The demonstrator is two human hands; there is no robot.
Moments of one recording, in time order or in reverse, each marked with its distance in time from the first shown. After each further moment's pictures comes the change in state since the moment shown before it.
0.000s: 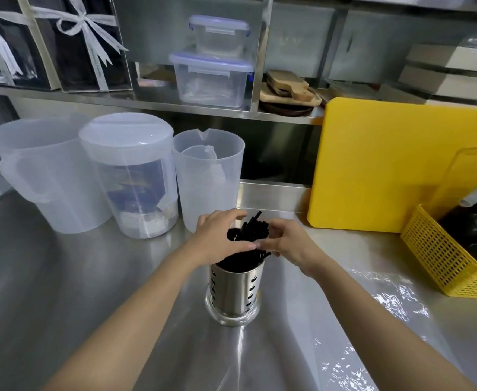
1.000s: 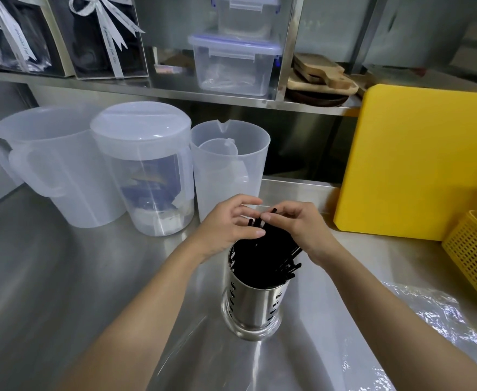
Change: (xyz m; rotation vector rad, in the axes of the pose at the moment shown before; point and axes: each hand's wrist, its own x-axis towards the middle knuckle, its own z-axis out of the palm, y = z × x) left_hand 0.018 -0.021 -0.019 -0.716 -0.045 -0.024; right_hand 0.044 -0.017 0.010 0.114 0.062 -0.115
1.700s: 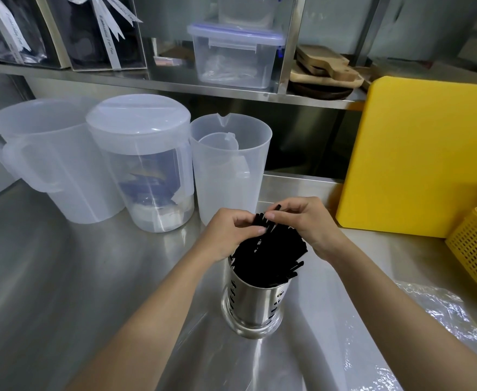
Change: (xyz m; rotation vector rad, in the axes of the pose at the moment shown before) left_hand 0.006 -0.022 0.012 0.016 0.086 -0.020; right_hand 0.002 -0.003 -0.006 0.020 -0.036 0.013
